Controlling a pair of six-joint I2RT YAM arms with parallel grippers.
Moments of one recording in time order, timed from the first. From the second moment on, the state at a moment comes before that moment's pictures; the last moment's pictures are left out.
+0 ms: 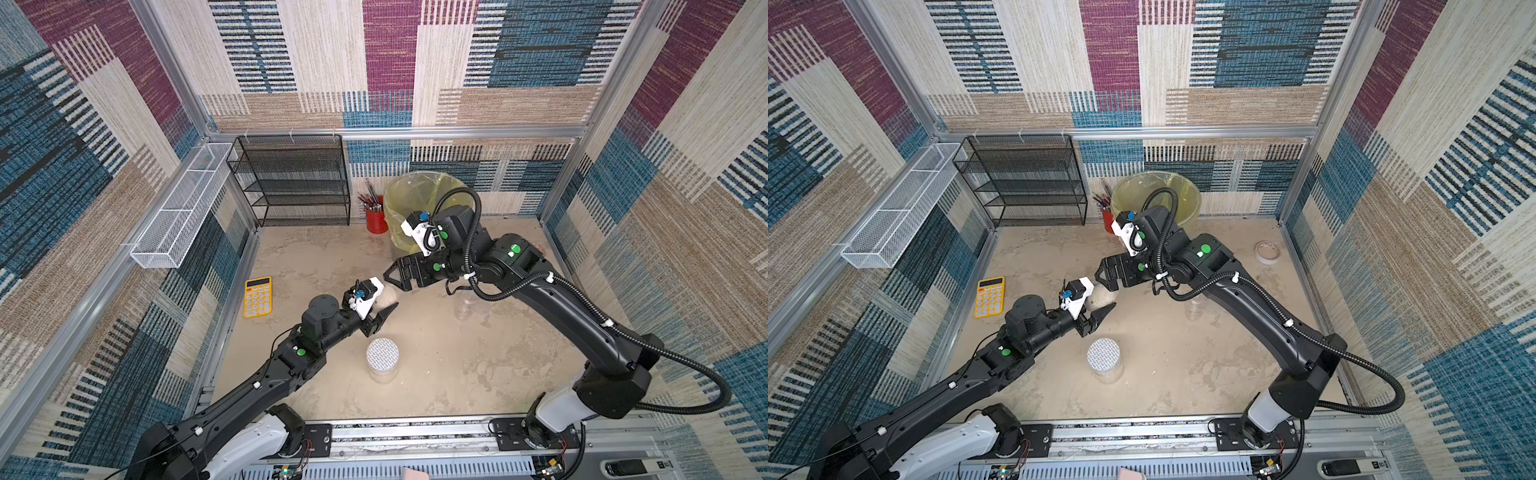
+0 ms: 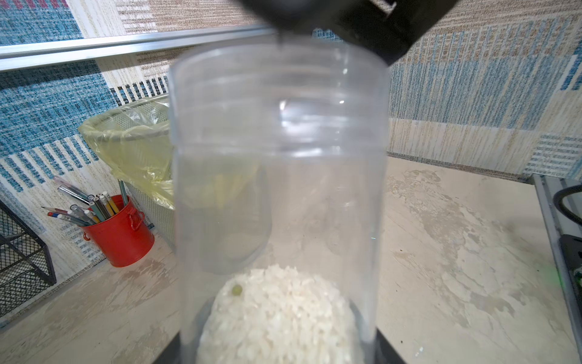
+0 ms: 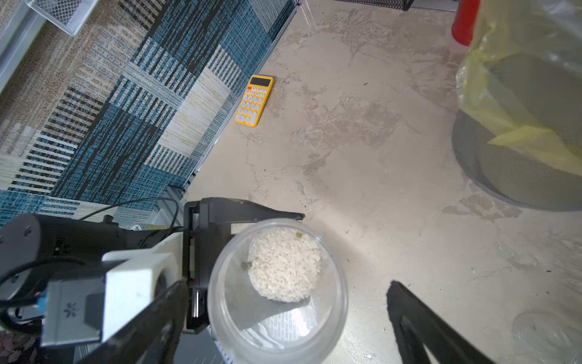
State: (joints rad) left arm -0.66 0.95 0.57 0.22 0.18 0.19; right arm 0.77 1.55 1.84 -0.98 -0.25 0.40
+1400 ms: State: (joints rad) left arm -0.75 1.15 0.65 0.32 -0.06 0.55; right arm 0.58 1.71 2.00 -1.30 -0.50 0.43
